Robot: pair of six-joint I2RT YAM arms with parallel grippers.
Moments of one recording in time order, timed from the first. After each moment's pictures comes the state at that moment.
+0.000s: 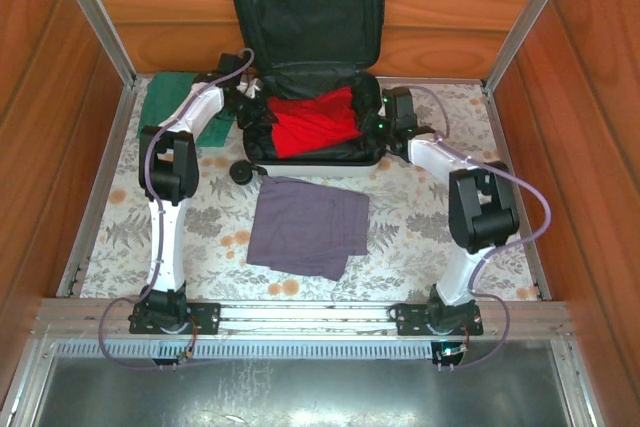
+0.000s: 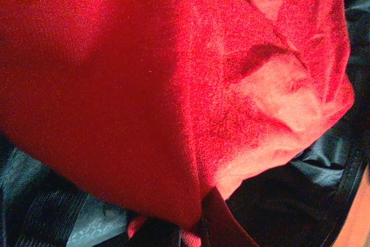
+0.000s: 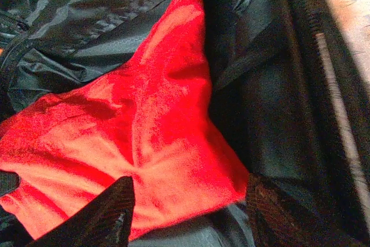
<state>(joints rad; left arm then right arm) -0.22 2.33 2.04 -0.86 0.64 -0.50 0.32 1.80 1.23 -0.09 -0.12 0.58</state>
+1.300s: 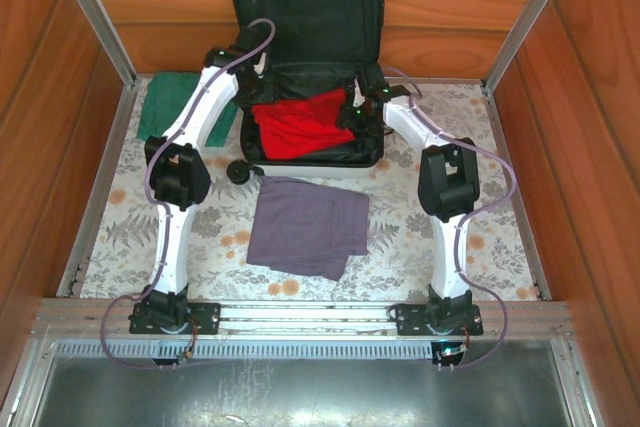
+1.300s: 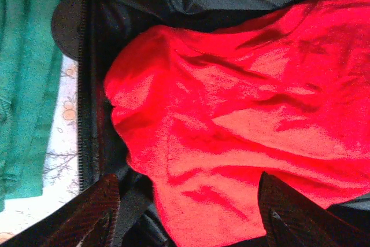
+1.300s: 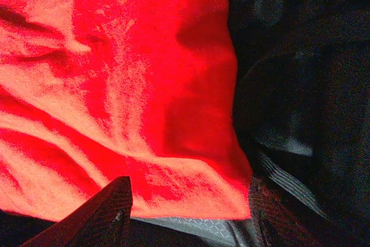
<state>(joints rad) -0.35 2.31 2.37 -1.13 0.03 -0.36 0.38 2.19 1.87 -0.74 -0.22 0.39</state>
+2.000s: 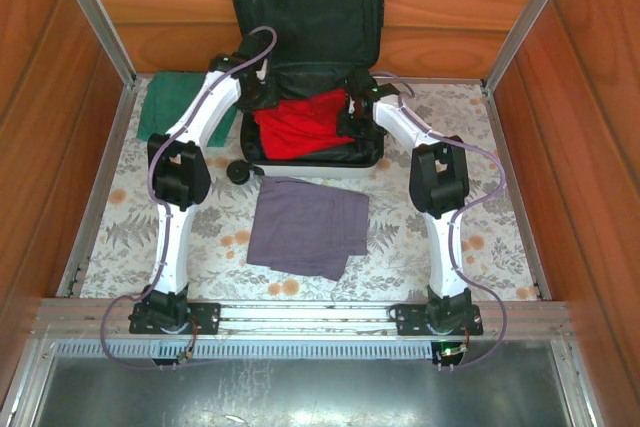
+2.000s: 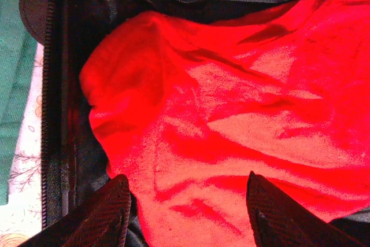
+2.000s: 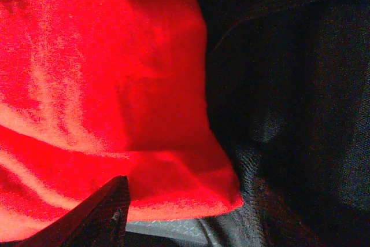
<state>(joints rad) -0.35 2.31 2.27 -1.04 0.07 -0.41 0.41 2.26 1.96 -0.89 -0.07 0.36</state>
